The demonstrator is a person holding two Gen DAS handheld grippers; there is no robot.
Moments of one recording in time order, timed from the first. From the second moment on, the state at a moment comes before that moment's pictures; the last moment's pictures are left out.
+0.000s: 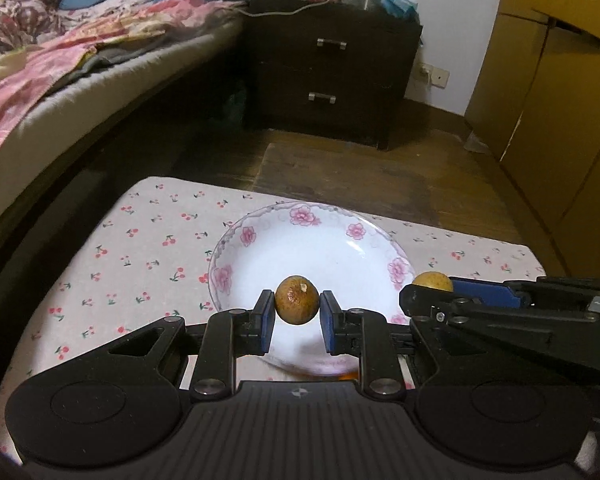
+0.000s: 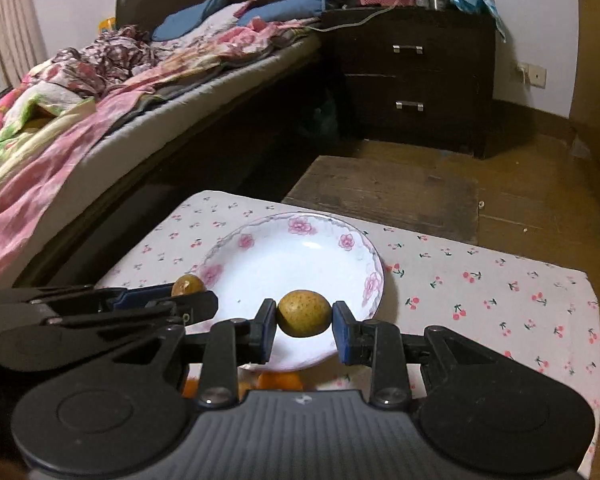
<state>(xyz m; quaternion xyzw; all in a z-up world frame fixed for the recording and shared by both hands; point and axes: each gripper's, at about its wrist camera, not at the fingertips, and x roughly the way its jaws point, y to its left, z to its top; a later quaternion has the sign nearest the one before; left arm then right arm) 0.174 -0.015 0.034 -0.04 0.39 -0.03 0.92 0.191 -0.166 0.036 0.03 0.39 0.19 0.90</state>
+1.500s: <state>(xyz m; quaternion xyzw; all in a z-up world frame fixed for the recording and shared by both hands) 0.190 -0.002 0.020 -0.02 0.39 -0.01 0.92 0.218 -0.166 0.016 0.02 0.37 0.19 0.91</state>
